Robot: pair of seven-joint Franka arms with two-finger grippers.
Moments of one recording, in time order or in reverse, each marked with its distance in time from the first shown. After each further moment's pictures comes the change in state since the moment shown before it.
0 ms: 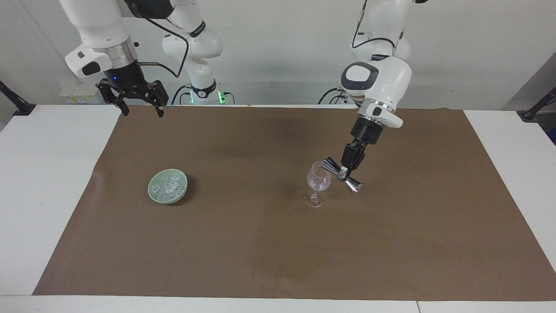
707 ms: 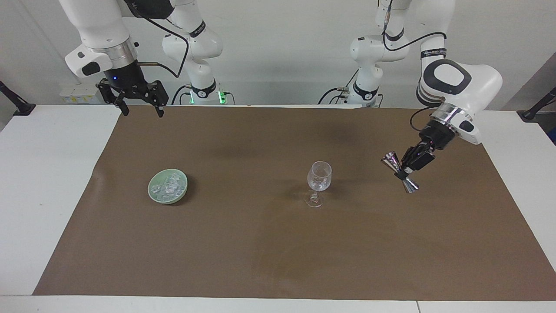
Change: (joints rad) left arm 0.460 -0.086 0.015 -0.026 -0.008 -0.638 -0.094; right arm 0.000 0.000 0.000 0.000 0.000 0.000 0.000
